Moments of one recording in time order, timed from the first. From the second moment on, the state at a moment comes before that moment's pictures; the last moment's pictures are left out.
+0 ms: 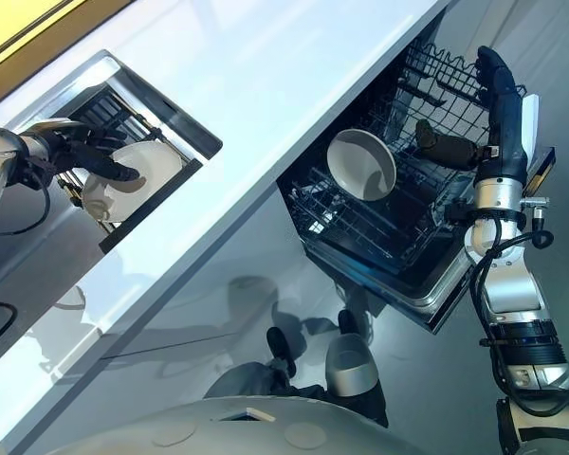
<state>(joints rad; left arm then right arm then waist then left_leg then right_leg) -0.86 1.03 -0.38 0.67 -0.25 0.57 -0.52 -0.19 -0.69 -0.02 -0.02 0.12 -0.07 -0.37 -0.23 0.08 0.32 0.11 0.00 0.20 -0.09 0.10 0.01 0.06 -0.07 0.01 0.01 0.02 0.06</state>
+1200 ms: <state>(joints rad) -0.60 1.01 -0.26 0.56 -0.50 0.58 -0.66 -0.29 -0.69 0.01 -0.04 0.14 -0.09 -0.39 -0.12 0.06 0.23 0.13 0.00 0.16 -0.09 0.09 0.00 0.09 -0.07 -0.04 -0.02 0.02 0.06</state>
